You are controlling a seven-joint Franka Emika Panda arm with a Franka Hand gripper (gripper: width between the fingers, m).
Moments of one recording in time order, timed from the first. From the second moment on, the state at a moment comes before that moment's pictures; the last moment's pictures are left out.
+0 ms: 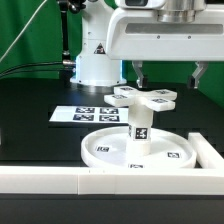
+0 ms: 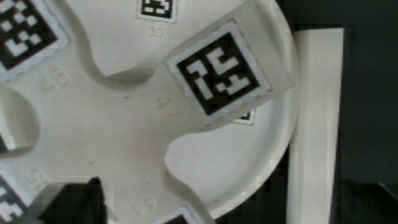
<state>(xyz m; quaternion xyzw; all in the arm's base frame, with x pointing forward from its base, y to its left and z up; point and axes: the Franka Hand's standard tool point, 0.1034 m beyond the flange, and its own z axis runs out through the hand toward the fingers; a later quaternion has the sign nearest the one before) 0.565 0.078 0.124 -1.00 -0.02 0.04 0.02</state>
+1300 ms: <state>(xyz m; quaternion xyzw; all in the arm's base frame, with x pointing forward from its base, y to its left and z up) 0.569 0.061 0.122 -0.88 -0.48 0.04 0.00</state>
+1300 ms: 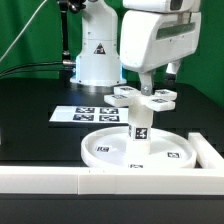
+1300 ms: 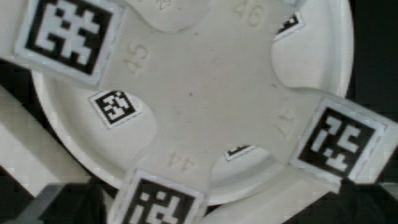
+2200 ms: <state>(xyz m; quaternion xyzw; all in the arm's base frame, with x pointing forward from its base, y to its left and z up) 0.554 0.037 0.107 -0.82 -0.57 0.04 0.01</state>
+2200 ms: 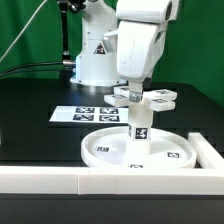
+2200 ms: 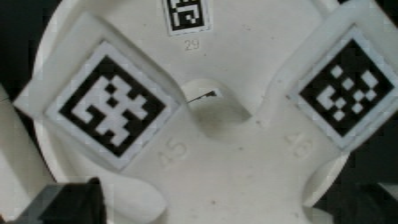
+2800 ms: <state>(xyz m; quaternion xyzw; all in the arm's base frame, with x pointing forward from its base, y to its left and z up) 0.550 0.036 0.098 -0.82 -0.57 0.05 0.01</state>
